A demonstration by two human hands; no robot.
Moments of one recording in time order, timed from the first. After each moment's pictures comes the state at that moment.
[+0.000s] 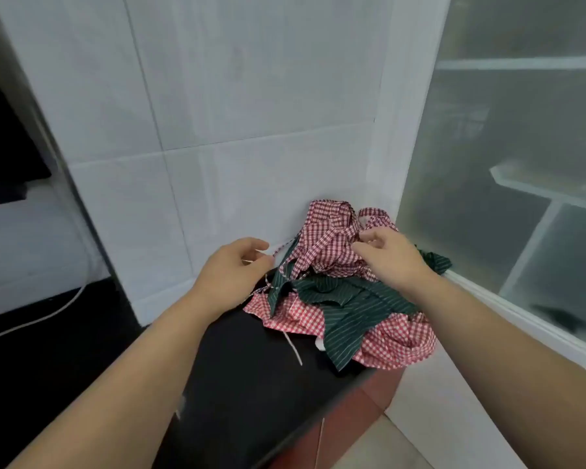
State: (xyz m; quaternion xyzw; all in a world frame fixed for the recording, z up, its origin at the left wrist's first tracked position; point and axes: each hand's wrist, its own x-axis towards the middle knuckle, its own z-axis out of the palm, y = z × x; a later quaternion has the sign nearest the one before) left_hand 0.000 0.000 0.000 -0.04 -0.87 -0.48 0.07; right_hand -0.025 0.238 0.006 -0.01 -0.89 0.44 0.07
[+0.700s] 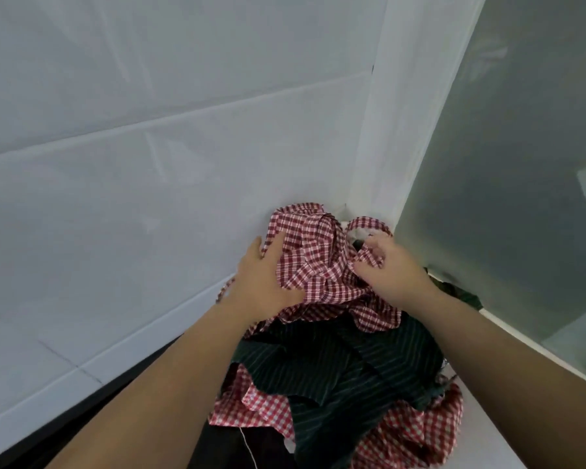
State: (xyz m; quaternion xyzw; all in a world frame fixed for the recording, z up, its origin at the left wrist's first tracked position) left_hand -0.273 0.098 -0.092 -0.10 -0.94 -0.32 -0.08; right_hand -0.242 0.307 -0.050 -0.02 -0.93 0.37 0.01
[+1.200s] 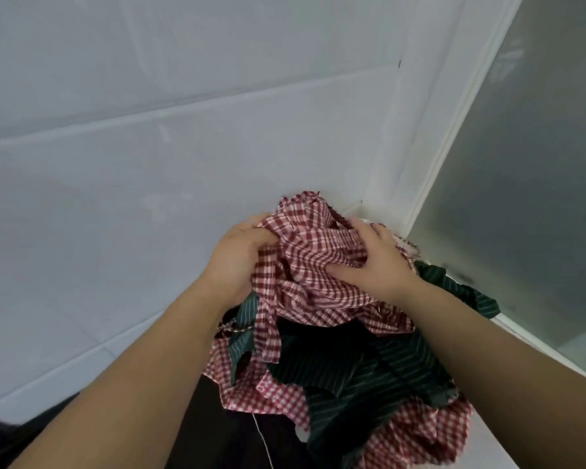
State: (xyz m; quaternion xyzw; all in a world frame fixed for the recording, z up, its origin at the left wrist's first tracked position) left_hand -0.241 0.071 -0.026 -0.02 -0.61 -0.79 -0.08; right_hand -0.254 0.276 -0.060 0.03 -0.94 0.35 -0.03
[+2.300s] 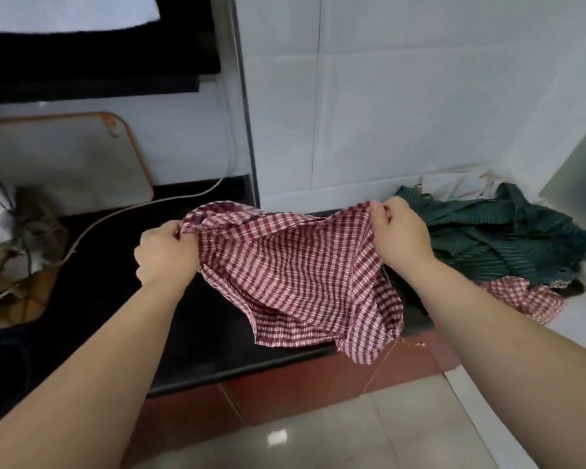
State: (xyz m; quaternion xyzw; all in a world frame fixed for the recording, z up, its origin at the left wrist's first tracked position) left_hand 0.174 -0.168 -0.060 0.44 -0.79 -0.34 0.26; right_hand 0.042 0.088 -0.053 0.14 -0.90 0.39 0.09
